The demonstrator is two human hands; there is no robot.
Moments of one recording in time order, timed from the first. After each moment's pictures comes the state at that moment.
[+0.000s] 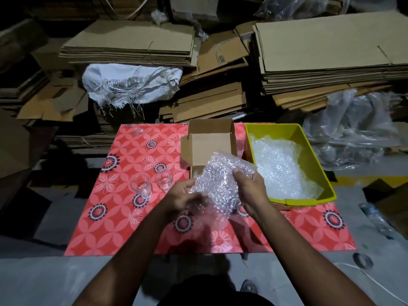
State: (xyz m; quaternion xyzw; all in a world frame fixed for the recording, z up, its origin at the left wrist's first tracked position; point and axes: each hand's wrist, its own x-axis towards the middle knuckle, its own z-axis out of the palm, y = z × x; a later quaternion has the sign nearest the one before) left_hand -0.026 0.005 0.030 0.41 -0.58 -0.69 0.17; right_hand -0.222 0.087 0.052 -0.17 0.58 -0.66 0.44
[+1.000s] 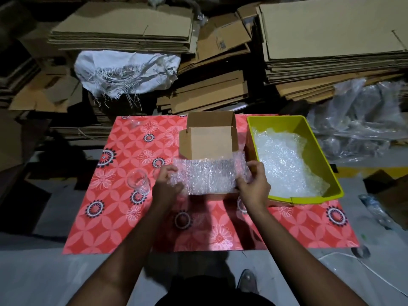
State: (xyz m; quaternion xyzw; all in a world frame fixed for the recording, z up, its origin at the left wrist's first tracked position) left_hand -0.018 -0.019 -0.001 0.55 -0.62 -0.46 0.32; right_hand -0.231 0.087 0.018 -0.28 0.80 -0.50 0.18
